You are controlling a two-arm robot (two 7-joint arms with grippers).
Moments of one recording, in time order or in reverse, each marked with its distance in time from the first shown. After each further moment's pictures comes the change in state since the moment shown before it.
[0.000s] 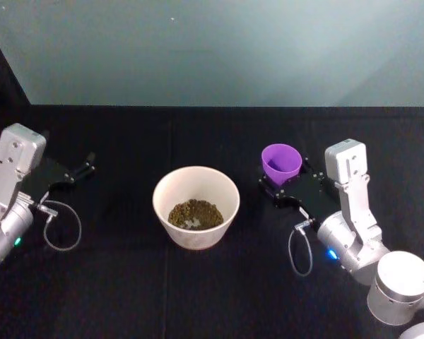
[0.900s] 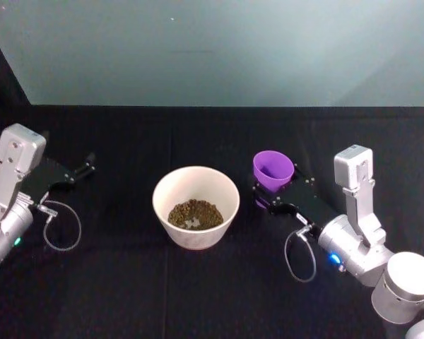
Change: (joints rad) left arm 0.000 0.000 0.000 0.000 0.000 0.000 0.000; right arm 0.051 0.064 -0.046 0.106 0.169 -0.077 0.140
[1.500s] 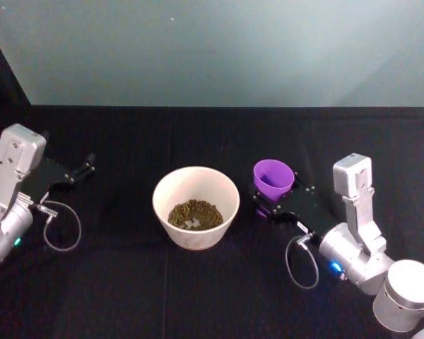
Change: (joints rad) left arm 0.000 0.000 0.000 0.000 0.000 0.000 0.000; right arm -0.014 0.030 -0.036 -0.002 0.026 -0.002 -0.026
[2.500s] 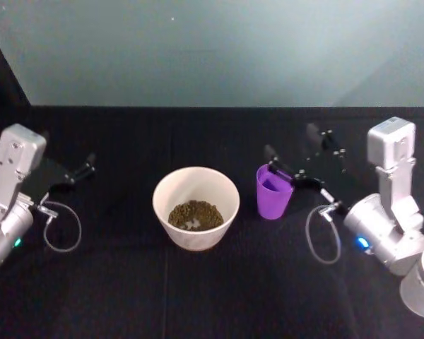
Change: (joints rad) left arm 0.000 0.000 0.000 0.000 0.000 0.000 0.000; right arm -0.083 0.093 -0.003 -0.313 0.024 0.084 -0.127
